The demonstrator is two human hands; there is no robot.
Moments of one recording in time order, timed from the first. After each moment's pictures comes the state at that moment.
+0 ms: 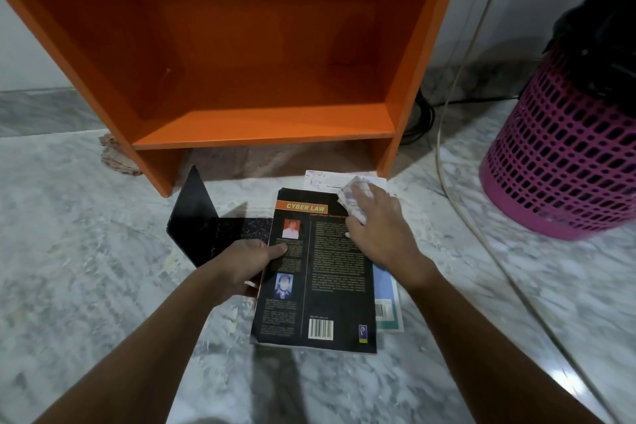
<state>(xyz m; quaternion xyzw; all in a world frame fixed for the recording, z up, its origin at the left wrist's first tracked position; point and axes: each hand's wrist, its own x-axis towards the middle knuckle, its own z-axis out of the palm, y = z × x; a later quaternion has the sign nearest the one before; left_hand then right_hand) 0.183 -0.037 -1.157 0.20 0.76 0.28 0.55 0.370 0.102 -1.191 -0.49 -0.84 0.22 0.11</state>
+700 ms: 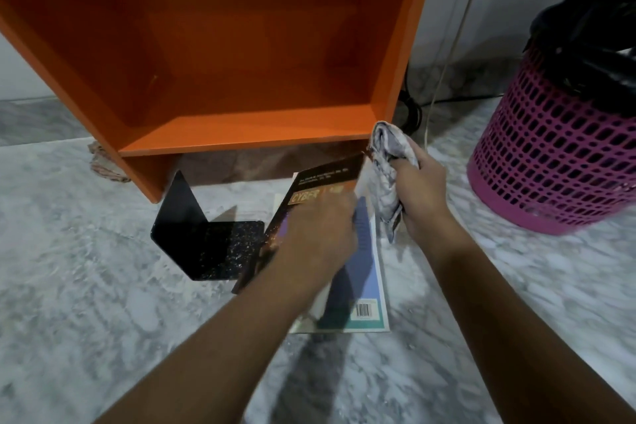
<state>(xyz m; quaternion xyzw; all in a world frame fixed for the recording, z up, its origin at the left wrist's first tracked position) 0.289 0.017 -1.081 0.61 0.77 0.13 0.14 0.391 0.135 -1.117 -0.51 -0.49 0.54 0.45</state>
